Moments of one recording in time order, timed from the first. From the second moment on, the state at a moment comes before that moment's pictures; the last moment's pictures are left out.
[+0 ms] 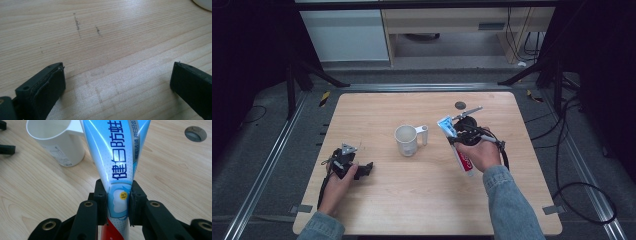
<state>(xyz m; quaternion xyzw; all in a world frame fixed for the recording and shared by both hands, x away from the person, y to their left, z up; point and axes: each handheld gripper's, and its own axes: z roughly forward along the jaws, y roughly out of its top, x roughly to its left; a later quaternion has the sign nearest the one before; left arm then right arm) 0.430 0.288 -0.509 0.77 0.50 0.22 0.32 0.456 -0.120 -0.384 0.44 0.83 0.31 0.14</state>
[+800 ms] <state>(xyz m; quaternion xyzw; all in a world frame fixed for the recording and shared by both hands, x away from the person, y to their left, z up) 0.430 0.288 -0.509 0.77 0.50 0.22 0.32 0.456 -0.108 -0.379 0.44 0.79 0.40 0.17</state>
